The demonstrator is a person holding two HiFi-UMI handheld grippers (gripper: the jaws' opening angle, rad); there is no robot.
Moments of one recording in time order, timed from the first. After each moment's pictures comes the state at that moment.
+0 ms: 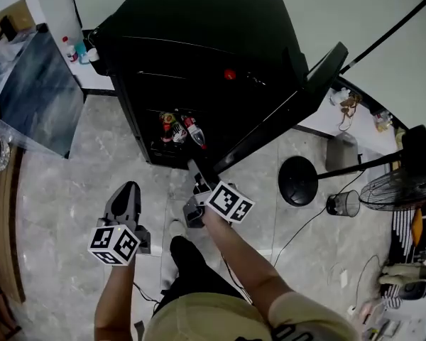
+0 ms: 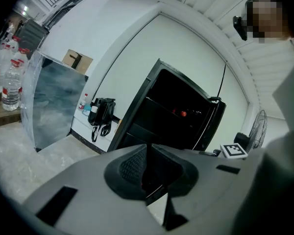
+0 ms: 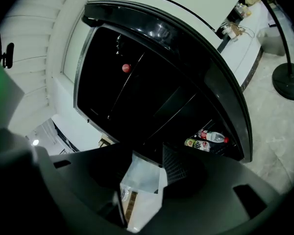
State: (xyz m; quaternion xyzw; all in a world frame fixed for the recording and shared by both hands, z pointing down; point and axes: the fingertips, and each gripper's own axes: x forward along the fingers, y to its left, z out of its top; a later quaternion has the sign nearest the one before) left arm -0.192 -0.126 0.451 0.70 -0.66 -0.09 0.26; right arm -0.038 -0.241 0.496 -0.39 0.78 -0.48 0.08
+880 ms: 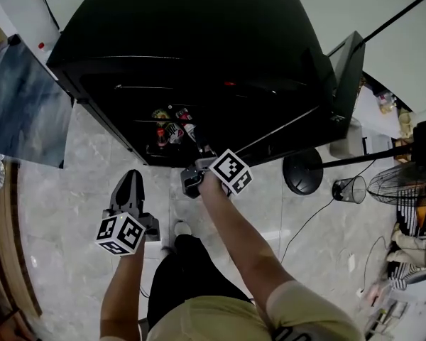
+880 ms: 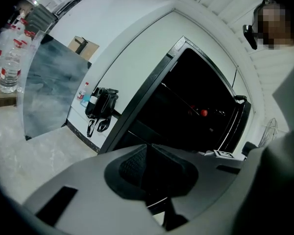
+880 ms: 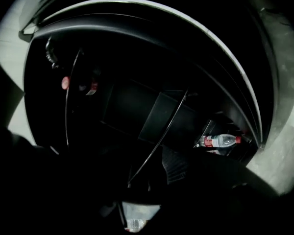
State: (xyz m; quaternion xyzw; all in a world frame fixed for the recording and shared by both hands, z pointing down) left arm -0.208 -0.235 0.507 0.68 -0.66 -0.13 0.30; right arm -0.040 -0.387 0.553 -0.44 0.69 -0.54 0.20
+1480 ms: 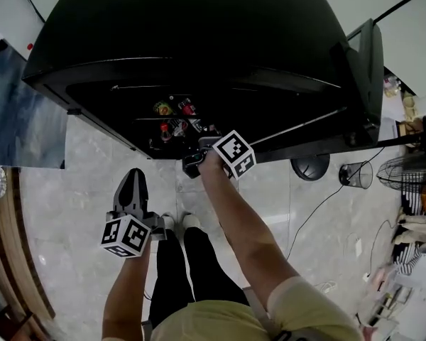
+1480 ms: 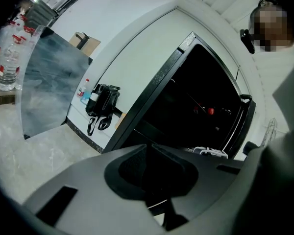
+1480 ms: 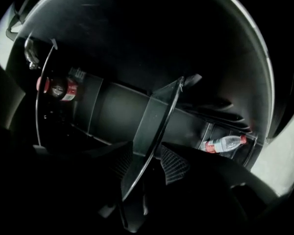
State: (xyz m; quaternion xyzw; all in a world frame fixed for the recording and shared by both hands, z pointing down) left arm -0.224 -0.250 0.528 0.68 -0.65 -0.13 0.31; right arm -0.043 -0.435 0.580 -0.49 0.64 -0.54 0.25
